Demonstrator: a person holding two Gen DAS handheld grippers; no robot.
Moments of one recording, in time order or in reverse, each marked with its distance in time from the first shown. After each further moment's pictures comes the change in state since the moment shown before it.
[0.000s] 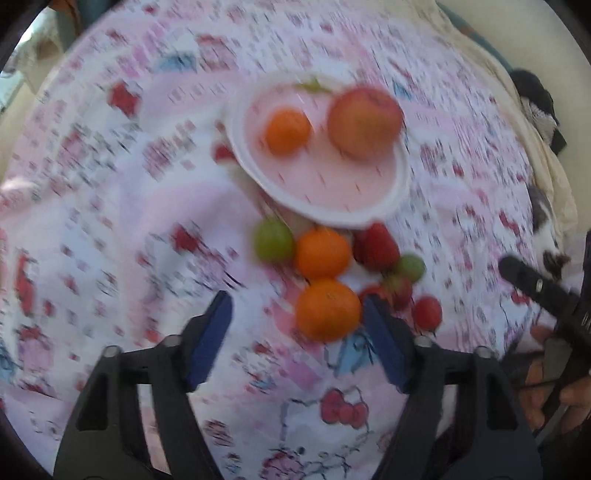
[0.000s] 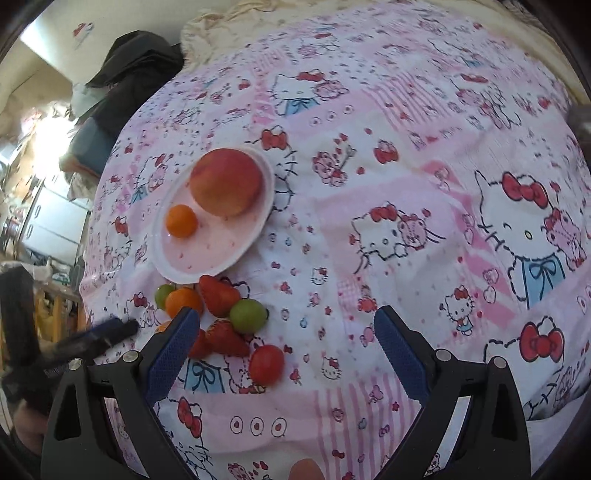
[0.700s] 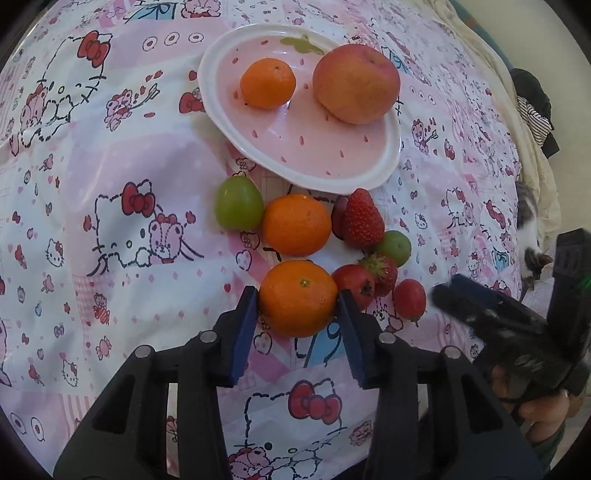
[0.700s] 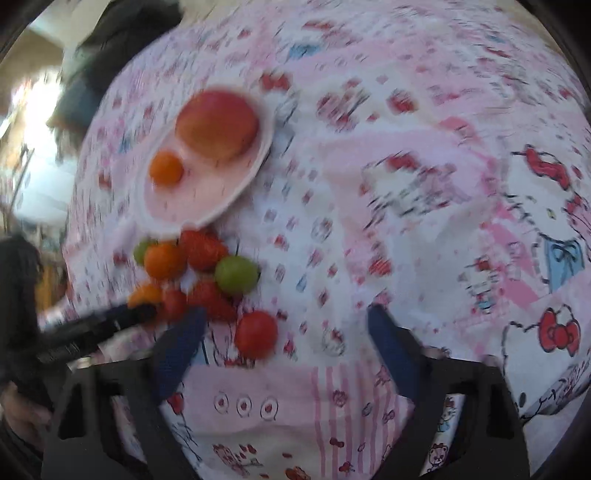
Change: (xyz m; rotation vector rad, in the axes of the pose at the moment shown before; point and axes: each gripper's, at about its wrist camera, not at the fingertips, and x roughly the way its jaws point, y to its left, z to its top) left arm 0.021 -0.001 -0.002 -0.068 0.111 -0.102; right arm 0.044 0.018 -0.020 -0.126 0.214 -0.060
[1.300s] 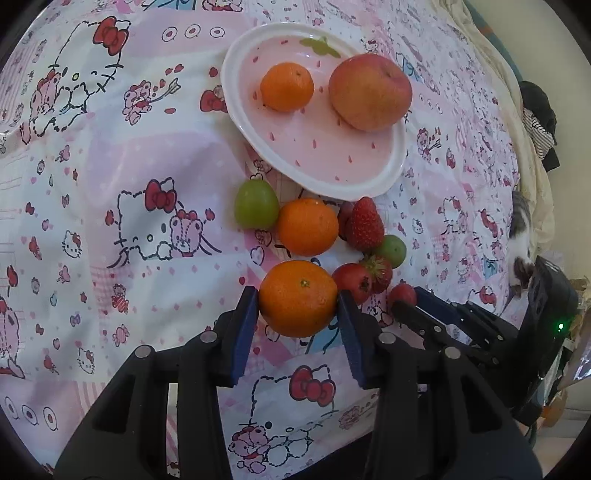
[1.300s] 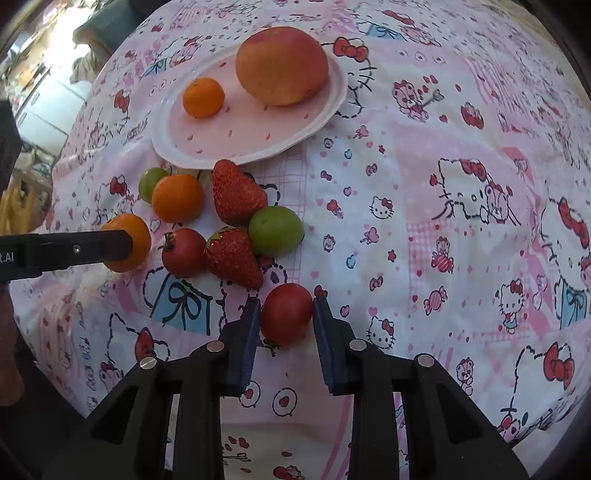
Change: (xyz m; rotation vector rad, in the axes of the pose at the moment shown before) left arm -0.019 0.013 0.011 -0.063 0.058 -0.035; right arm 0.016 0.033 -0.009 -0.164 0.049 -0.042
